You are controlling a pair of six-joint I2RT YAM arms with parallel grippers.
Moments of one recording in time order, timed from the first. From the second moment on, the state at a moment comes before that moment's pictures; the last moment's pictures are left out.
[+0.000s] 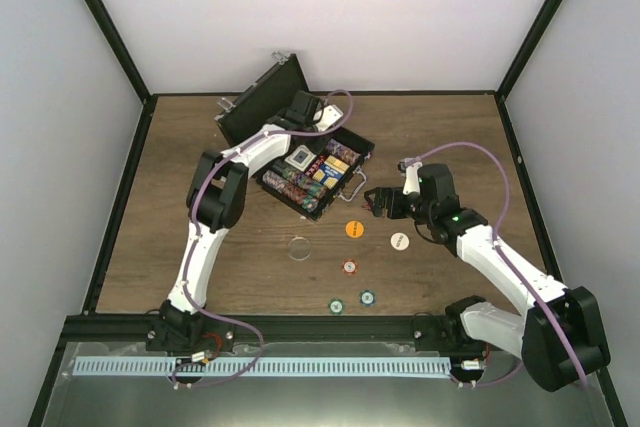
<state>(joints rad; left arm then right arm) -0.49 2.37 1.93 -0.38 0.08 0.36 0.37 1.09 0.62 -0.17 -0.27 0.36</state>
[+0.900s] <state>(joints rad) -0.43 2.41 2.01 -0.43 0.21 0.21 0.37 1.09 0.62 -0.17 -0.31 0.36</state>
